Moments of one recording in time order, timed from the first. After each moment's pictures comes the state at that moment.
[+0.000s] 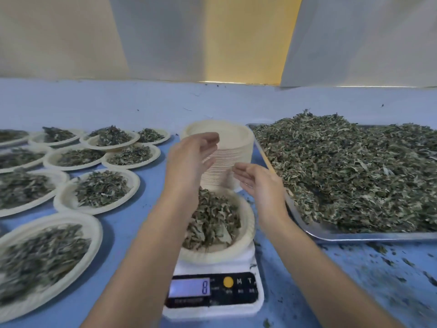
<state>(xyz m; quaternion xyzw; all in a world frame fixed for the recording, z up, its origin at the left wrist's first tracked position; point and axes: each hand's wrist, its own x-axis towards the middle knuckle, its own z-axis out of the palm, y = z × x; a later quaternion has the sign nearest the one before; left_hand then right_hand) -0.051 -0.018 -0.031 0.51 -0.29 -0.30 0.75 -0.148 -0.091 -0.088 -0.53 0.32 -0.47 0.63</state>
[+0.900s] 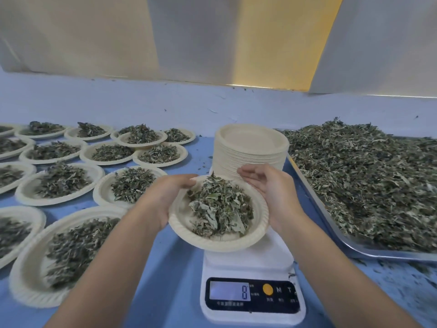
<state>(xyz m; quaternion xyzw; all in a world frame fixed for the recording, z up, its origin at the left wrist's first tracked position) 0.039 0.038 -0.069 0.64 -0.20 -0.41 0.62 -0.108 -0.071 -0.076 -0.53 0.31 -0.44 0.65</state>
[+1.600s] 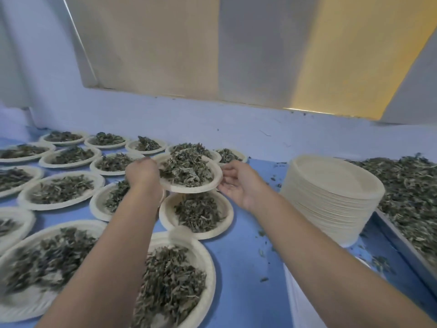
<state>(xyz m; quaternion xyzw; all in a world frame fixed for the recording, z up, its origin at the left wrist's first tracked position) 0.219 0.063 -0.048 0.80 -0.02 -0.06 0.59 0.094 -0.049 -0.047 -0.43 0.29 -0.24 0.82</state>
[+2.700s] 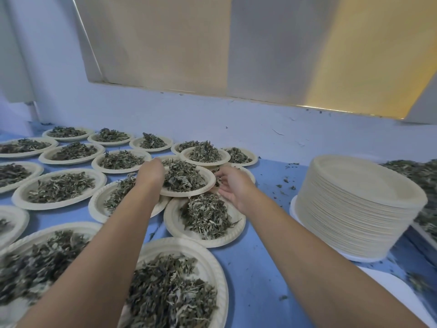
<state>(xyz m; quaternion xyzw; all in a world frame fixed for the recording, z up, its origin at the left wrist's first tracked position) 0.265 0.049 -0.077 0.75 -0.09 -0.12 0.64 0.141 -0.059 -0.075 -0.58 0.35 -0.21 0.71</state>
